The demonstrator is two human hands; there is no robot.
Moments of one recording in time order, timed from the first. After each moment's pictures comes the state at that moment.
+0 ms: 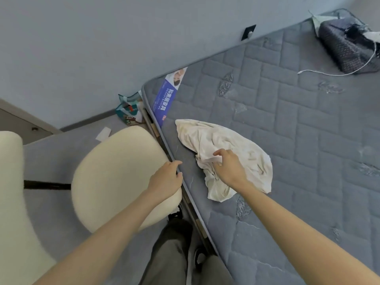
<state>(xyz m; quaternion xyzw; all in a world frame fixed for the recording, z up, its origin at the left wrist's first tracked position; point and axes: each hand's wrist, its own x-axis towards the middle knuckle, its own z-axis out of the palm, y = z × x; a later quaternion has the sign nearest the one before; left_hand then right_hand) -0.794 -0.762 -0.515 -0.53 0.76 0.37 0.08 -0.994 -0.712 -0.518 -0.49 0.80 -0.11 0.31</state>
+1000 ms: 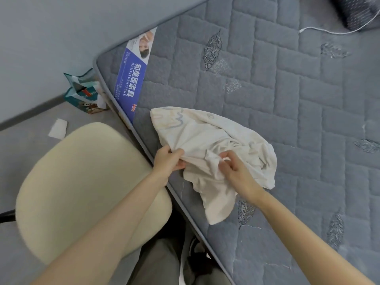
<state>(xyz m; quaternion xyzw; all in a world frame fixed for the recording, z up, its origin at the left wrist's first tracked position) -0.874 -0.855 -0.628 -0.62 0.35 0.69 -0.09 -1.018 -0.736 -0.563 -0.28 0.76 -0.30 0.50</state>
